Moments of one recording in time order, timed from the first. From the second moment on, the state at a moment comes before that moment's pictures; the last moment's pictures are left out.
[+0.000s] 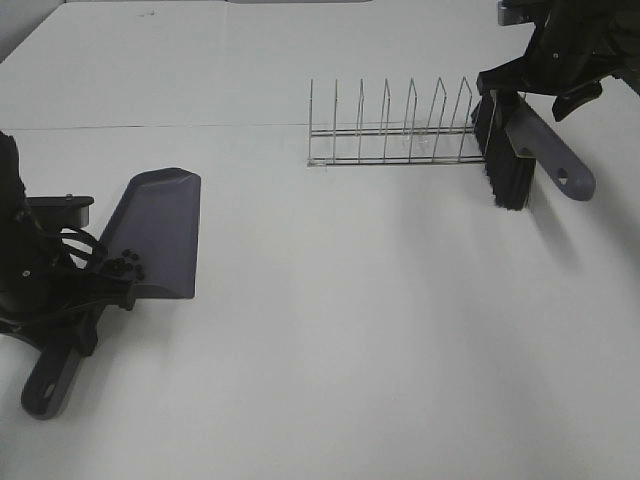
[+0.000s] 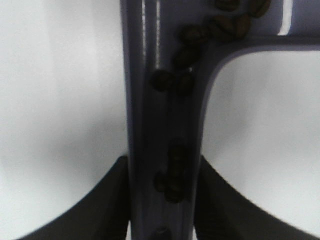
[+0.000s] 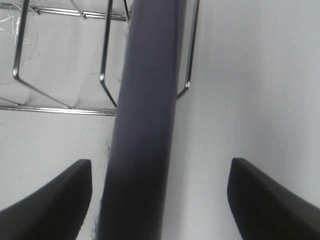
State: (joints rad) left arm -0.26 1.94 -0.92 -0.10 0.64 -0.20; right arm 0.02 2.41 -2.11 -0.09 1.00 0.01
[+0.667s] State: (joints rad) left arm -0.29 1.91 -0.98 -0.17 0.61 -0.20; right arm 0.01 2.22 -2.13 0.00 1.18 0.01
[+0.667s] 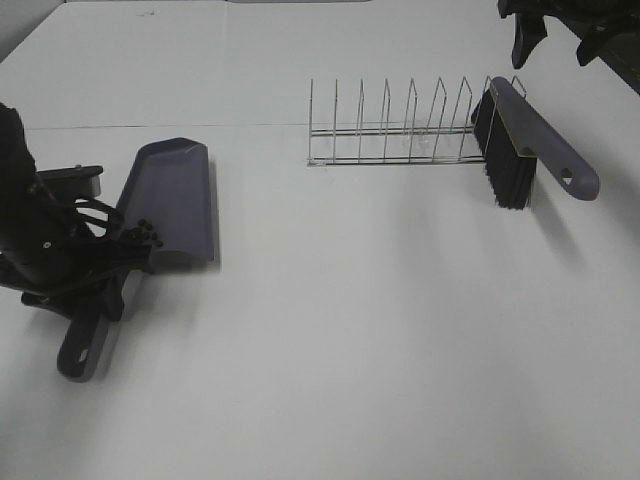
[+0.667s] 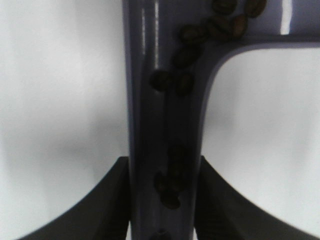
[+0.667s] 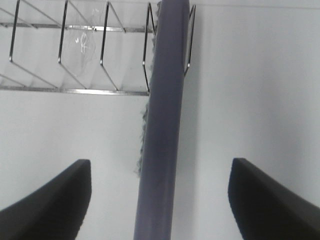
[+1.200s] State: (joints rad) left arm -0.43 2.04 -1.16 -0.20 0.68 -0.22; right arm 0.01 1.90 -1.84 0.00 1.22 0.02
